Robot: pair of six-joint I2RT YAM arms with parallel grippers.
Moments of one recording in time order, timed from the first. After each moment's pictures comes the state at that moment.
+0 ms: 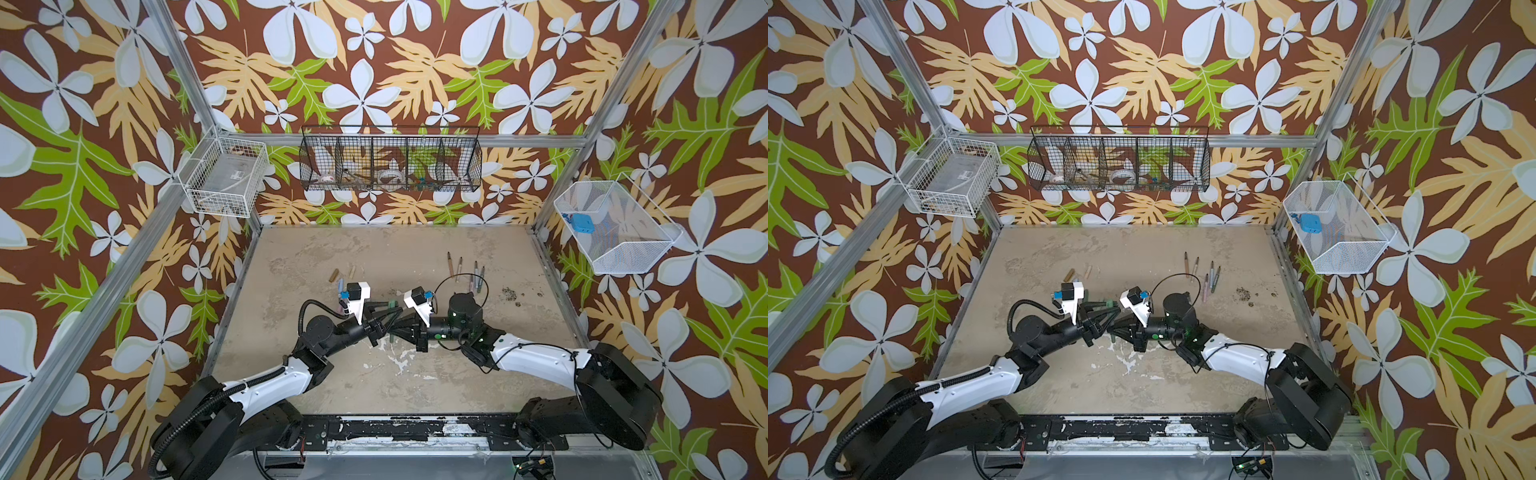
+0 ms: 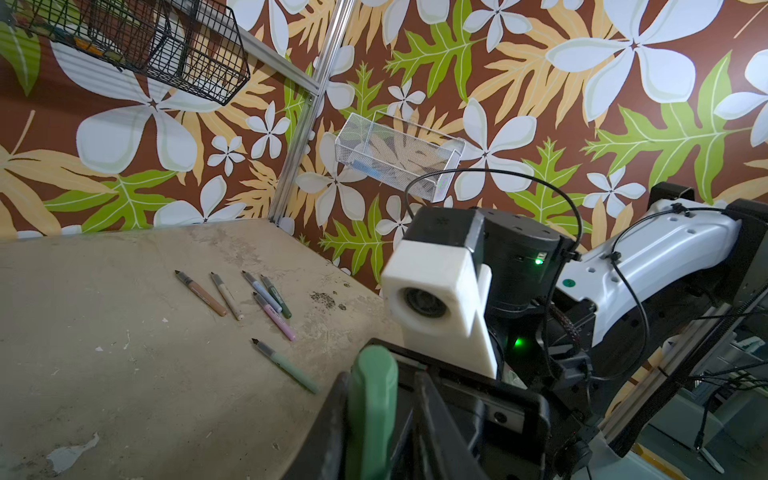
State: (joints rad) left arm -0.66 1.15 0.35 0.99 0.43 -0.51; right arm 0.74 1.39 0.61 0.59 -0.71 0.26
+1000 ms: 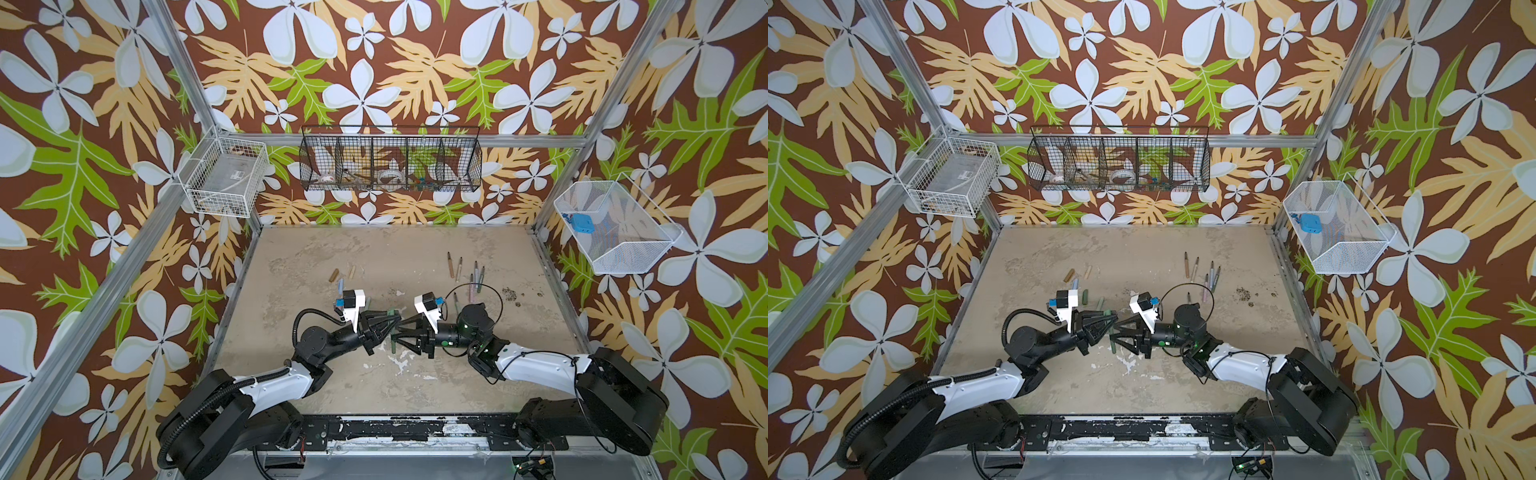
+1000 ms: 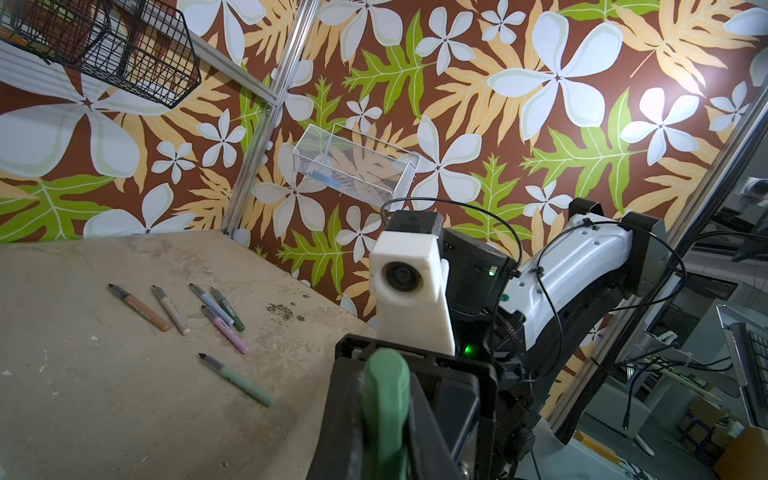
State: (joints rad) left arm -0.67 1.20 0.25 1.27 0.50 -0.62; right arm 0.74 1.36 0.48 0.86 -0.73 0.38
